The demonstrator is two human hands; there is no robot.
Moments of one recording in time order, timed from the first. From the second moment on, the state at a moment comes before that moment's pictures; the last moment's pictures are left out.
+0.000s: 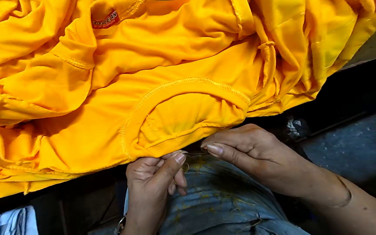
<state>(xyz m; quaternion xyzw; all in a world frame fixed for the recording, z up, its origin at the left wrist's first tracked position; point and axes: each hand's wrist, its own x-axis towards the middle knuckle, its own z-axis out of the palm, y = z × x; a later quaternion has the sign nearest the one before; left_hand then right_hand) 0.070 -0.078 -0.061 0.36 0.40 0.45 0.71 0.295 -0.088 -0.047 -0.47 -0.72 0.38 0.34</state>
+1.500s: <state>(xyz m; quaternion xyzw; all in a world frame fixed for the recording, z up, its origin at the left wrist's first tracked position) 0.039 -0.090 -0.095 0.79 0.47 0.27 0.30 0.212 -0.016 -0.017 -0.53 -0.80 0.07 0.28</state>
